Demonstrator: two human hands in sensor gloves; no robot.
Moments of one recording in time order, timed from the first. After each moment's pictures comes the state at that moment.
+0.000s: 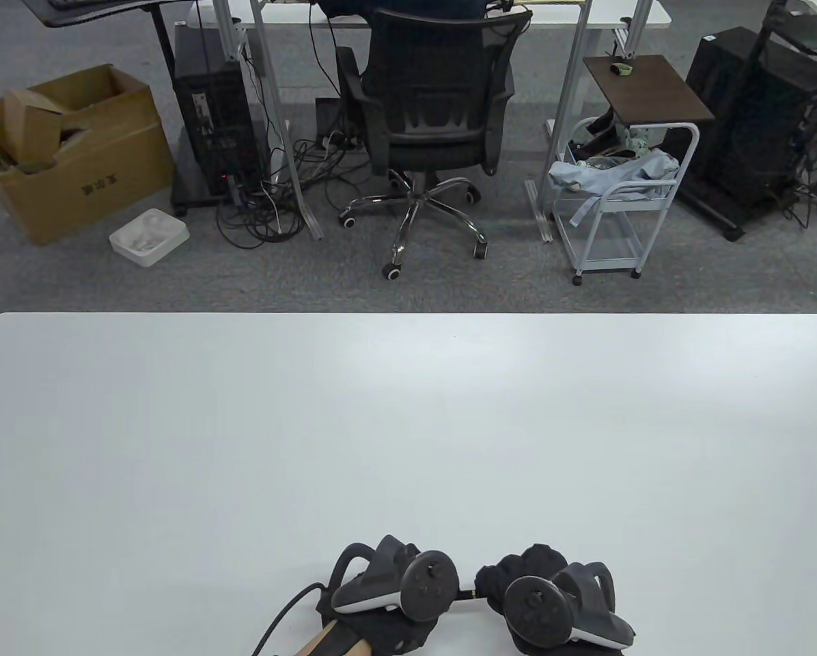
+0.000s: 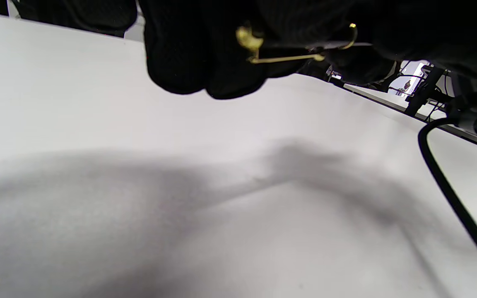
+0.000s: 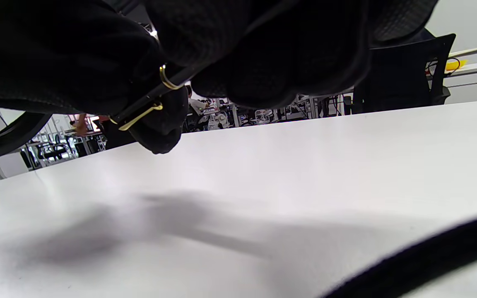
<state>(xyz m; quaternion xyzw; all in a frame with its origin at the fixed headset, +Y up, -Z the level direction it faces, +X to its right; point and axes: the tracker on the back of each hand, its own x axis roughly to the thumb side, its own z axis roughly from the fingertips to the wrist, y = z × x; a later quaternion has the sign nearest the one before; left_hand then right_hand) -0.041 -0.713 -0.260 -0.18 -0.32 0.08 0.93 0.127 -0.700 -0.233 0.26 0.02 0.96 0.08</state>
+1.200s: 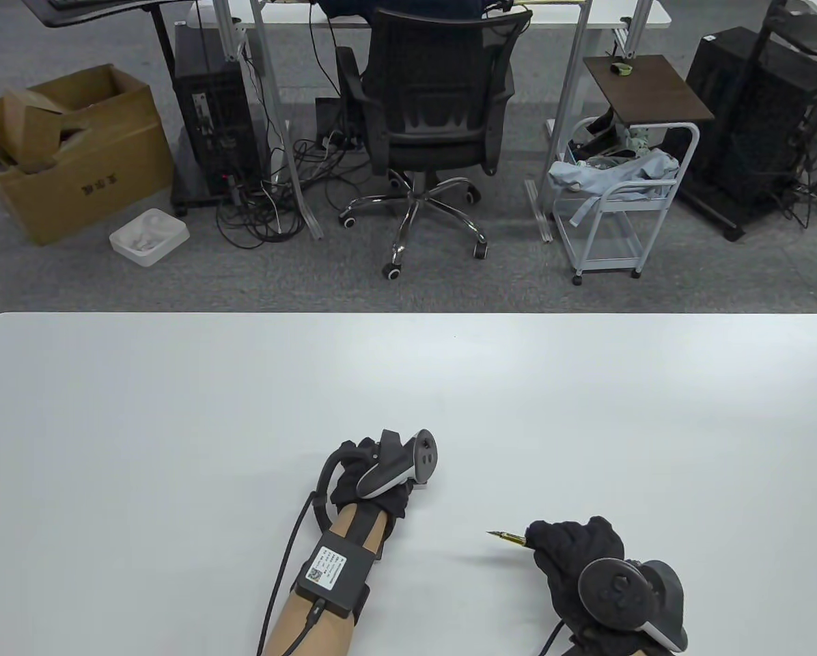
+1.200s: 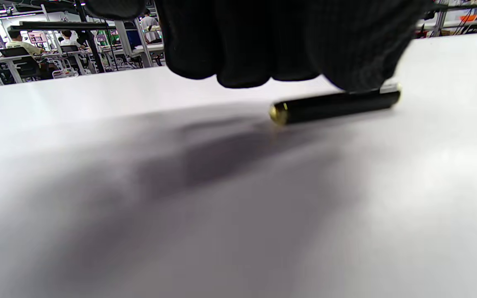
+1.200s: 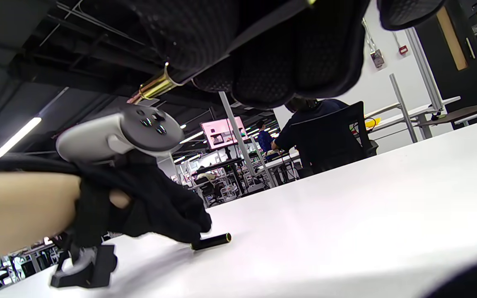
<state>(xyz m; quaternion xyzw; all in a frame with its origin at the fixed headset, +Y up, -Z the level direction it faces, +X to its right) -0.064 -0.747 -0.412 -0.11 -0.07 -0.05 0.99 0.190 -0.699 -0.250 0.17 -0.10 0.95 0.22</state>
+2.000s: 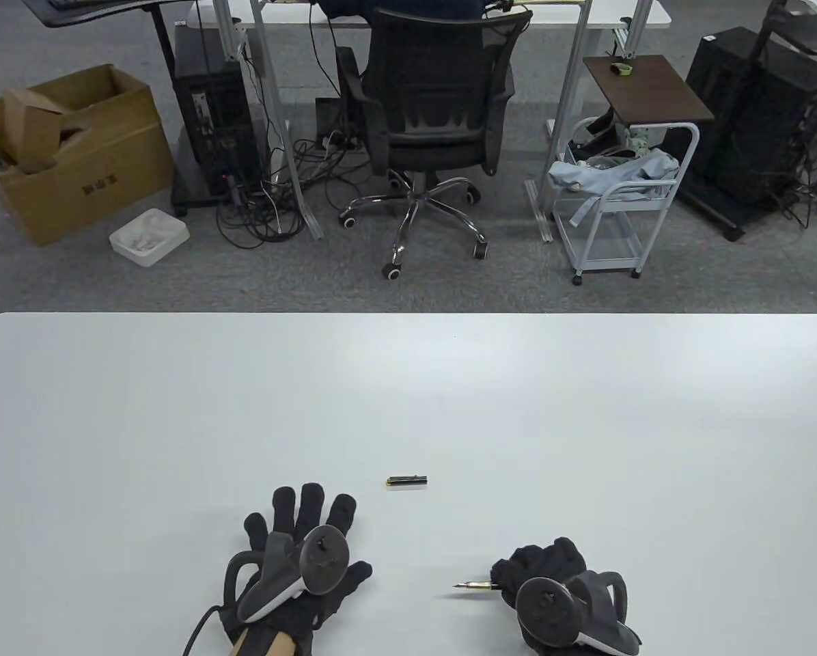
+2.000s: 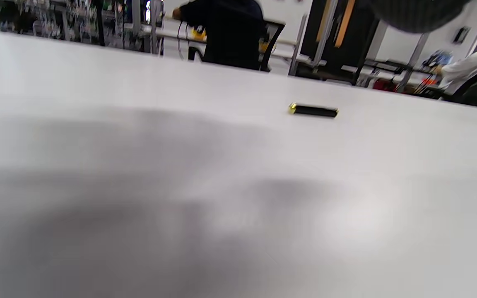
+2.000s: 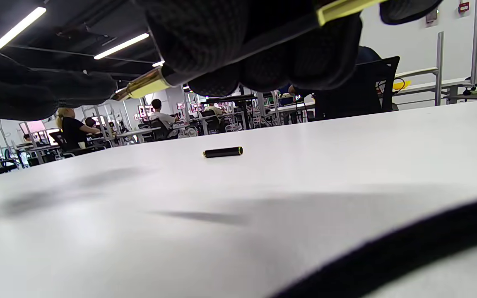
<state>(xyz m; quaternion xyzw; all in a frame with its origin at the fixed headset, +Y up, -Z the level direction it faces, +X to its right) -0.163 -0.730 -0.277 -0.15 -0.08 0.07 0.98 0.143 -0.728 -0.241 0.21 0.00 0.97 0.10</state>
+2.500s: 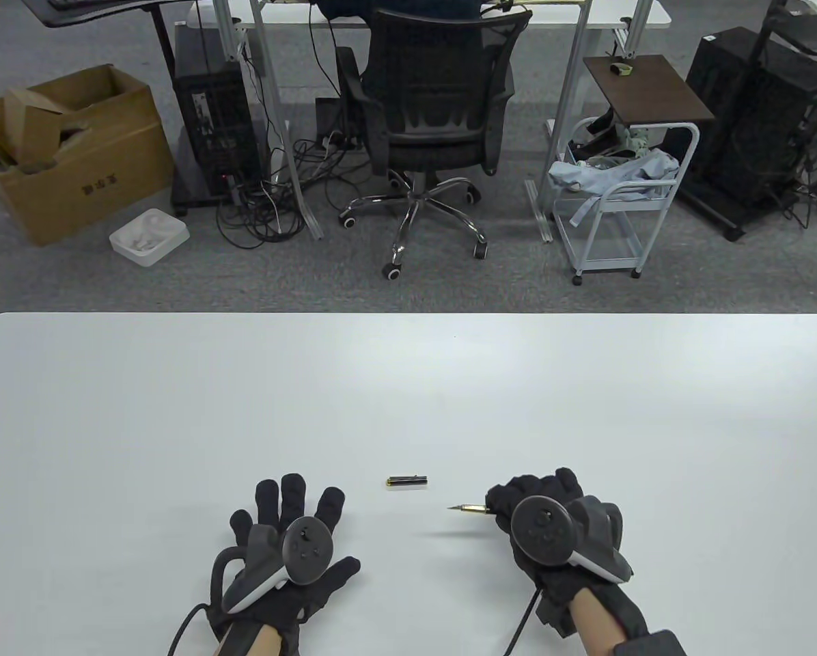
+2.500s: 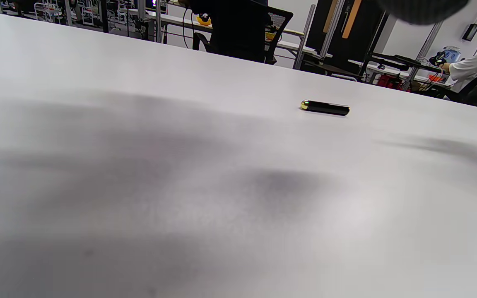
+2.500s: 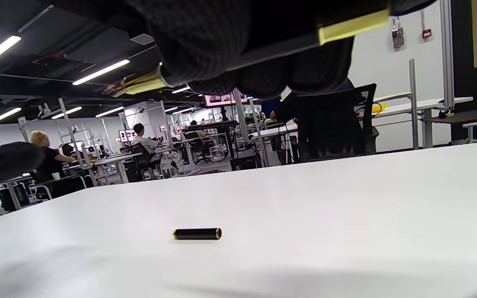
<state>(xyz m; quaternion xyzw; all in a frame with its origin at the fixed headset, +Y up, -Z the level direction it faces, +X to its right) -0.172 -0.727 -0.280 -0.14 -0.09 0.08 0.98 0.136 -0.675 -0.321 0.17 -0.03 0.98 0.13</state>
